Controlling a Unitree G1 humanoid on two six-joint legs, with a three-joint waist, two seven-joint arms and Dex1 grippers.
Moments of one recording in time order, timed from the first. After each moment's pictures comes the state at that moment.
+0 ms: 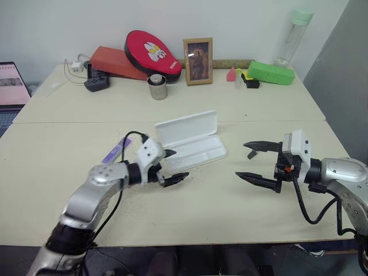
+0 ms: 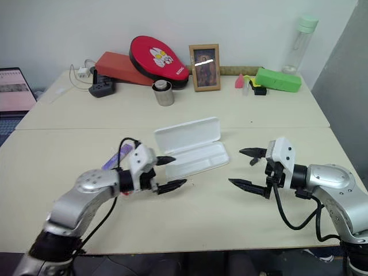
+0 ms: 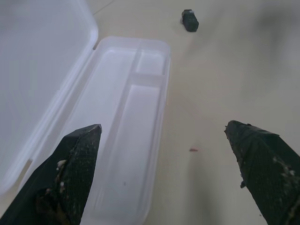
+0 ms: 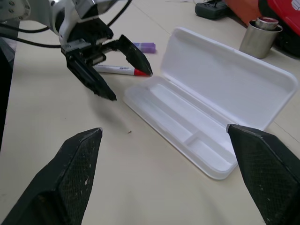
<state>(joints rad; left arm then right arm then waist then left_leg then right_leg) -0.35 0.61 -0.19 -0.20 -0.32 0.49 -0.86 -0.20 -0.80 -0.09 -0.51 0.57 0.53 0.90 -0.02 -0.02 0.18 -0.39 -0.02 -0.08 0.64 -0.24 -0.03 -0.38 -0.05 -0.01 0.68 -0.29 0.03</state>
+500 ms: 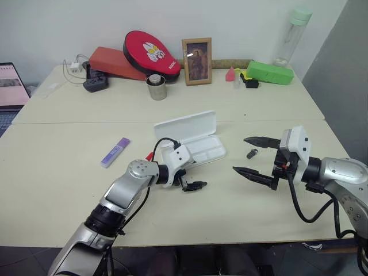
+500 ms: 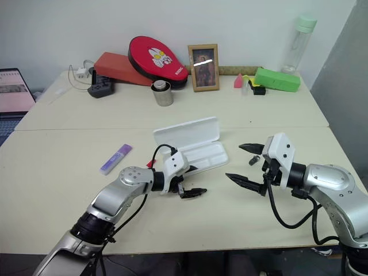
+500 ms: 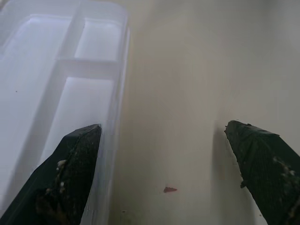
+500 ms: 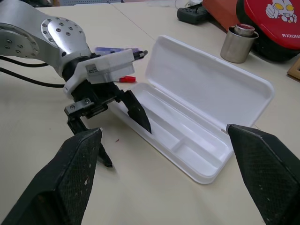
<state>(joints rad) -0.49 0.47 -0.37 0.00 -0.17 0.54 -0.84 -0.20 -0.79 -0.10 -0.58 0.59 0.60 0.82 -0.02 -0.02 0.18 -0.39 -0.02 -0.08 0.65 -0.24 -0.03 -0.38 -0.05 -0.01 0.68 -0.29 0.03</state>
